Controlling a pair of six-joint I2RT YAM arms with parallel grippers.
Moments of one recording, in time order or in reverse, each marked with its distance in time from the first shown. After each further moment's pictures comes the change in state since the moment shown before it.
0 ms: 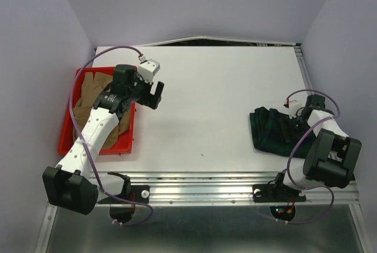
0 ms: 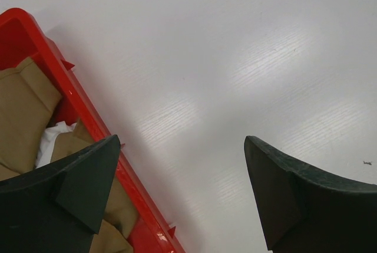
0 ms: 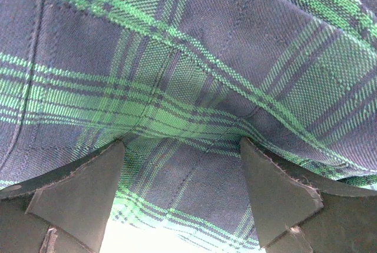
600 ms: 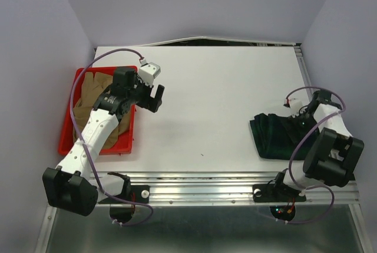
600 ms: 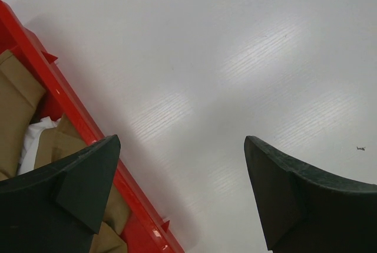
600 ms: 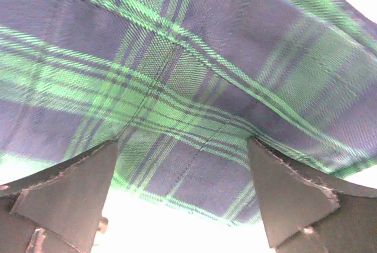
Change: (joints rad) left arm 0.005 -0.018 -0.037 -0.016 0.042 0.011; right arm -0.080 -0.002 0.075 -0.167 -0.059 -0.279
